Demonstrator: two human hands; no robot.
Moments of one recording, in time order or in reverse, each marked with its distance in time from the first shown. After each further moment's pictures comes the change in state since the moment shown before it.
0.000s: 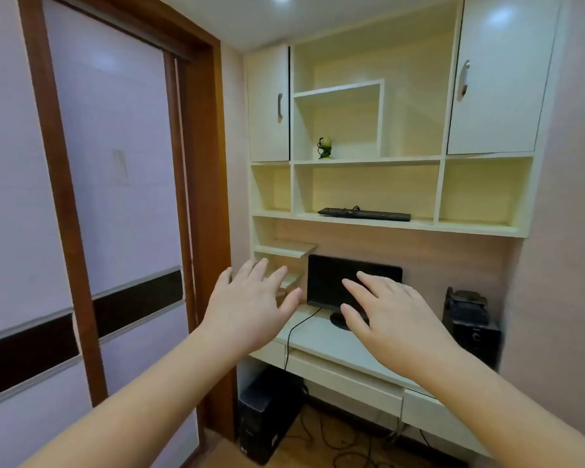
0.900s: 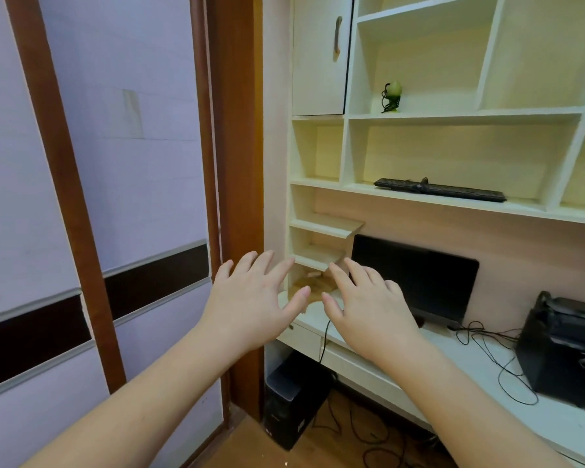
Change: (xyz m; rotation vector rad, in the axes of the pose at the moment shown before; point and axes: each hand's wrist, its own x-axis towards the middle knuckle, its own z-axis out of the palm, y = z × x) left_hand 0.124 -0.147 0.100 0.065 0.038 -0.090; right_hand 0.212 -0.079 0.148 0.048 -0.040 -0.059
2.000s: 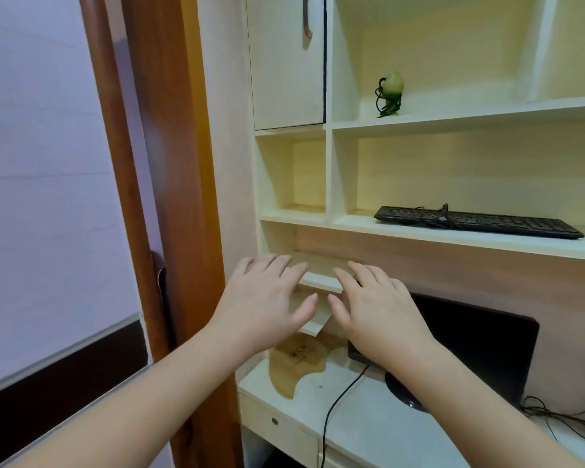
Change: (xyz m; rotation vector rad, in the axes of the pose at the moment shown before) left_hand 0.334 -0.008 0.125 0.131 0.127 0.227; right_hand 0.299 0.130 0.090 -0.073 0.137 0.052
